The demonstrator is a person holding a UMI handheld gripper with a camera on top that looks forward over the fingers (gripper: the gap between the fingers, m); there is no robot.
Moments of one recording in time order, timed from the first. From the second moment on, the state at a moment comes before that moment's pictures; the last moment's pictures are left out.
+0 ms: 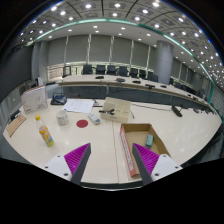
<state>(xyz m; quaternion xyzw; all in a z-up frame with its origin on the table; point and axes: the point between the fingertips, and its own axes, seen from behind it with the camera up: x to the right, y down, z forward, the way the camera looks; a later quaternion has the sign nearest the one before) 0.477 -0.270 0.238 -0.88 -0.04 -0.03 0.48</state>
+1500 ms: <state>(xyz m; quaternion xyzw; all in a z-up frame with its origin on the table) 0.059 -0.105 0.087 -0.81 -0.06 0.03 0.58</state>
